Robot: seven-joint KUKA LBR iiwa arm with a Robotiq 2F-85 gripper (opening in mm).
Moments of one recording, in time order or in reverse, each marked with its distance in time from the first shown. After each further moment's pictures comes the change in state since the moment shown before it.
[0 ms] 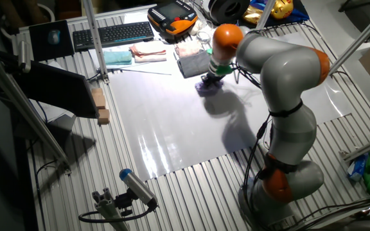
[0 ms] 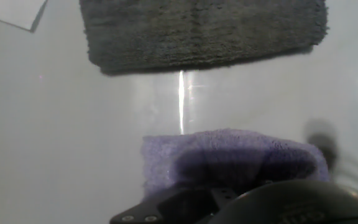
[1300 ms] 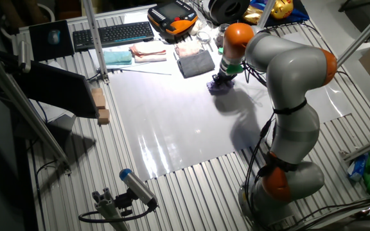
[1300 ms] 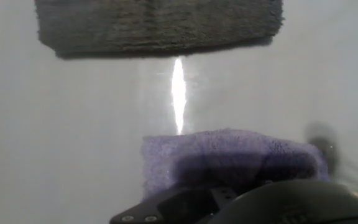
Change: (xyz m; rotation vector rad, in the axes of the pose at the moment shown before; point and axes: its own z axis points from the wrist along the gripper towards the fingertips) arm 0.006 -0.049 0.002 0.061 0.013 0.074
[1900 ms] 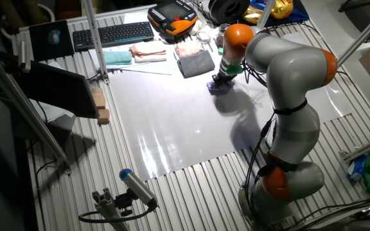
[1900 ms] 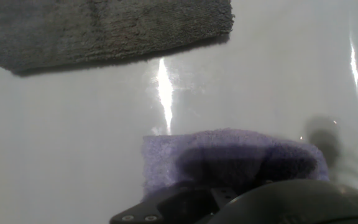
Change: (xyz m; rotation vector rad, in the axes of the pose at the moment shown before) arm 0.000 0.000 0.000 -0.024 0.003 0.009
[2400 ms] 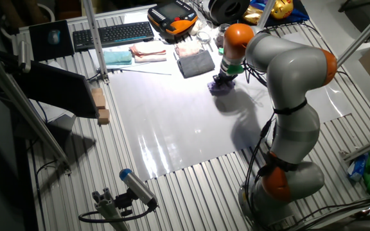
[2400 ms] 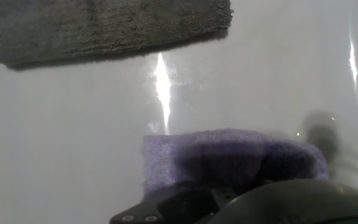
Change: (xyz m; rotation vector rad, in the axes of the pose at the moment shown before) arm 0.004 -0.012 -0.002 0.012 0.018 -0.017
